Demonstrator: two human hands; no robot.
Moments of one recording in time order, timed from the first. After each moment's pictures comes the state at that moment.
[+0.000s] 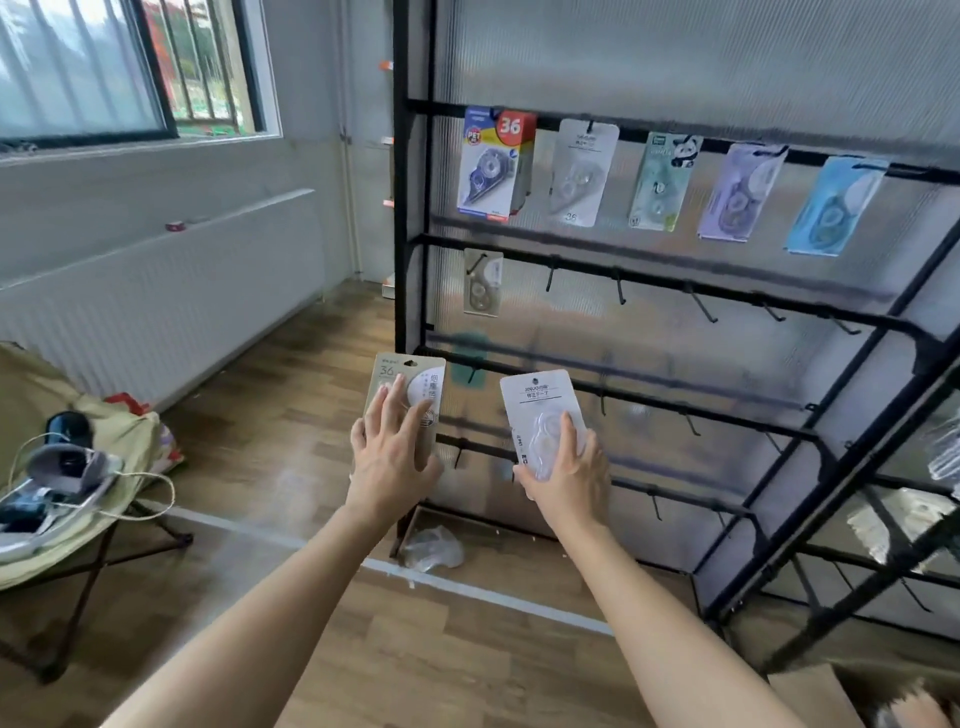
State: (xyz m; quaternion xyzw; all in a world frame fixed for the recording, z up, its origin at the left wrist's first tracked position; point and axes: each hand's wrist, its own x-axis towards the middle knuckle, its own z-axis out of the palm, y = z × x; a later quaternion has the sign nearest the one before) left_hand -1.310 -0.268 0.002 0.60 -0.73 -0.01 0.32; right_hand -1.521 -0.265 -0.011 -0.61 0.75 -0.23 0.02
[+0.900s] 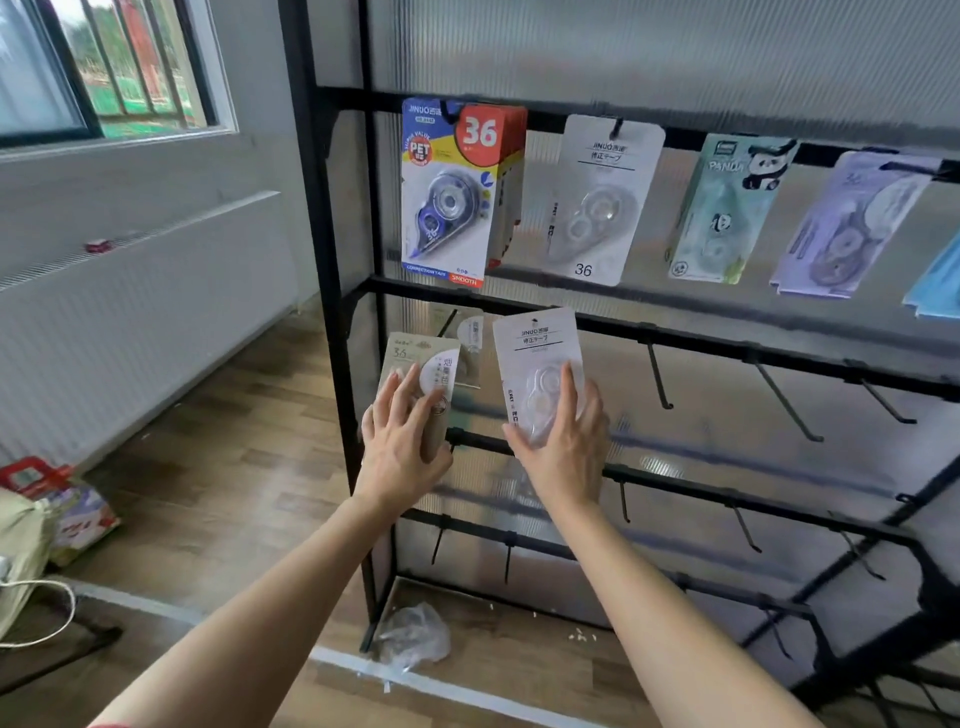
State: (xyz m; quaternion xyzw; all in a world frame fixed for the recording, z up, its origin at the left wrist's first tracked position) left_hand -1.365 -0.564 0.008 0.55 -0.75 -0.03 0.36; right_hand -1.554 -0.551 0.025 -0.61 0.69 -0.38 -0.05
